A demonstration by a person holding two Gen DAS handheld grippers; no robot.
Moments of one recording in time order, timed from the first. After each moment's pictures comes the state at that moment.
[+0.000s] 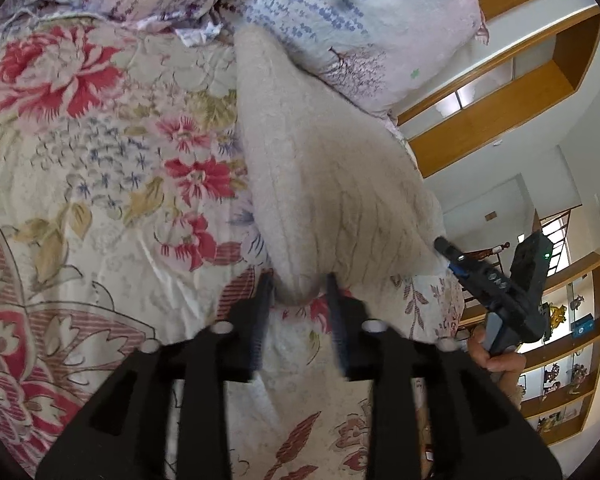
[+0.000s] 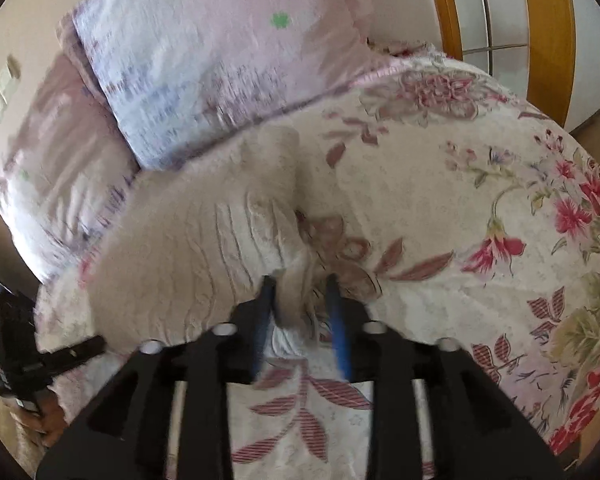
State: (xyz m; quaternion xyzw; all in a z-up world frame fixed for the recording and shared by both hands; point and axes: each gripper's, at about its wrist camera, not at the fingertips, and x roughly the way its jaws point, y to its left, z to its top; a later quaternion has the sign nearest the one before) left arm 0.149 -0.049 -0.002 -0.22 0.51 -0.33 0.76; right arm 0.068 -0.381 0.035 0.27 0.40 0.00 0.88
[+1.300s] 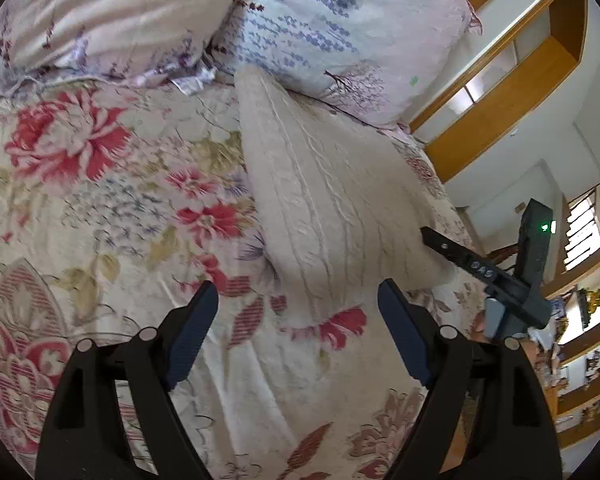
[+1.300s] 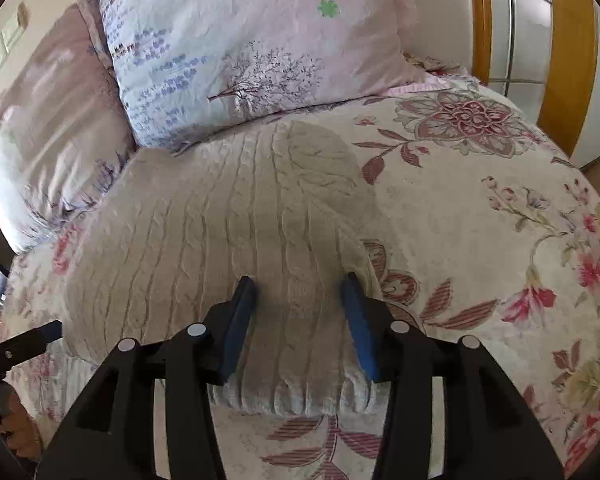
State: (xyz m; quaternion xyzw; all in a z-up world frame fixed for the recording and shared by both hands) left arm 0.154 -0.057 0.024 -0.14 0.49 -0.29 0.81; right arm 0.109 -0.348 0.014 0.18 0.43 -0.01 0.88
